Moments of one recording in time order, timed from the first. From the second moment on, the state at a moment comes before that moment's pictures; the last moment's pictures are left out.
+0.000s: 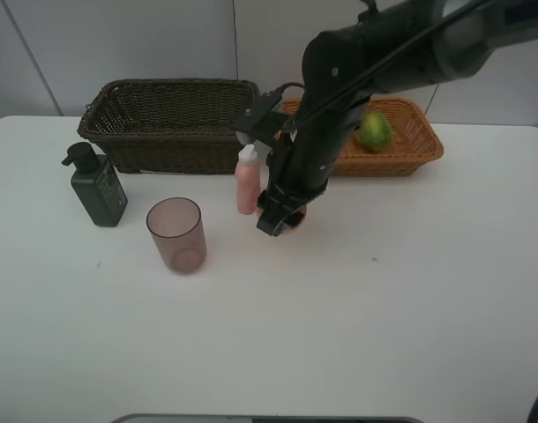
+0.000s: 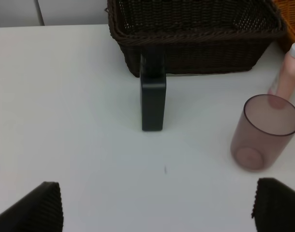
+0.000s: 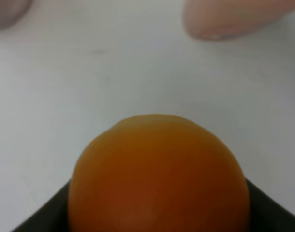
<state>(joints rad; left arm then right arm) -0.02 -0.01 -0.50 -0.09 1.07 0.04 0.68 1.93 -1.32 -0.03 0.80 -0.27</state>
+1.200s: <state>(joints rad) -0.02 -0.01 -0.50 -0.09 1.07 0.04 0.34 2.02 -1.62 -0.22 0.84 0.38</state>
